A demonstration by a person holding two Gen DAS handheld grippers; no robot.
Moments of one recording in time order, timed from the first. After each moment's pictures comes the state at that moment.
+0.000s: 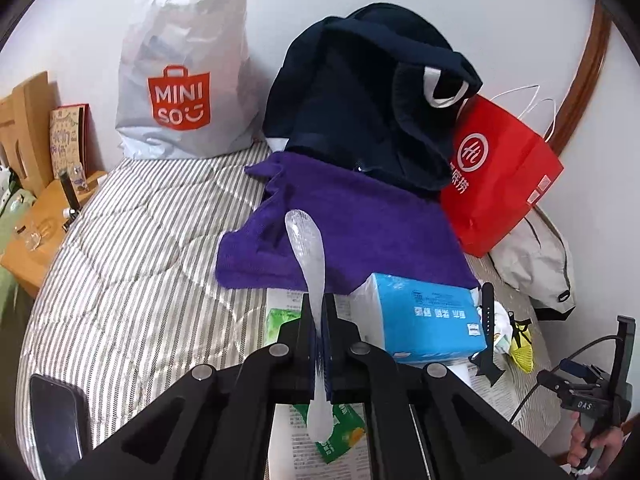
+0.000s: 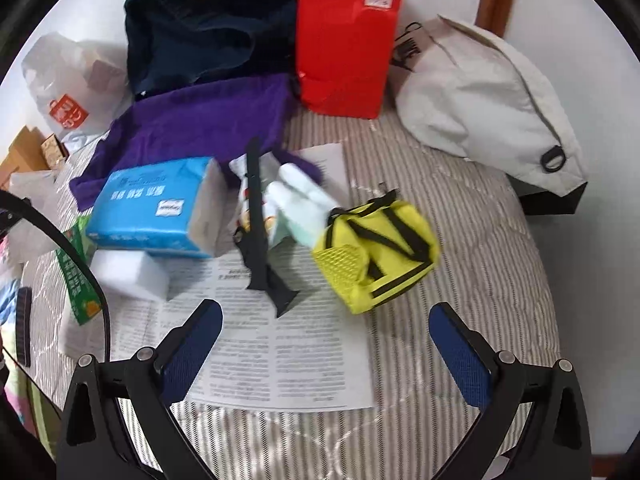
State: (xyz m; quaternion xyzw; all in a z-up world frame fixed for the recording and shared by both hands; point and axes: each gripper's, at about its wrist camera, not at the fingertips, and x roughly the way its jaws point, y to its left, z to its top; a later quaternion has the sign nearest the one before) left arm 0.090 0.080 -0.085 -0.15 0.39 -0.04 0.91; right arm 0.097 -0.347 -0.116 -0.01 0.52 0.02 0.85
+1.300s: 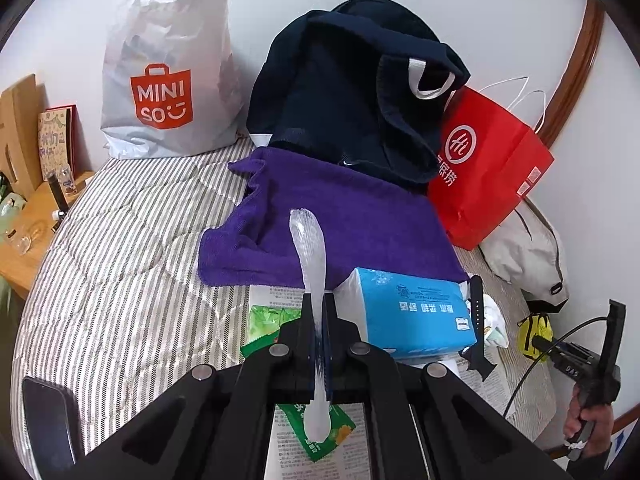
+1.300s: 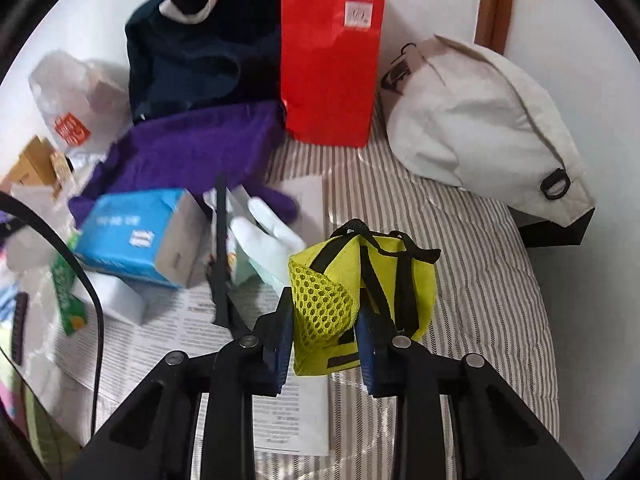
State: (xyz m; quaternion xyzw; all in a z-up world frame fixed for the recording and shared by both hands) left arm 0.093 0.068 -0.084 -0.15 0.40 -0.06 0.90; right arm 0.118 -0.378 -0.114 0.00 0.48 0.05 0.88
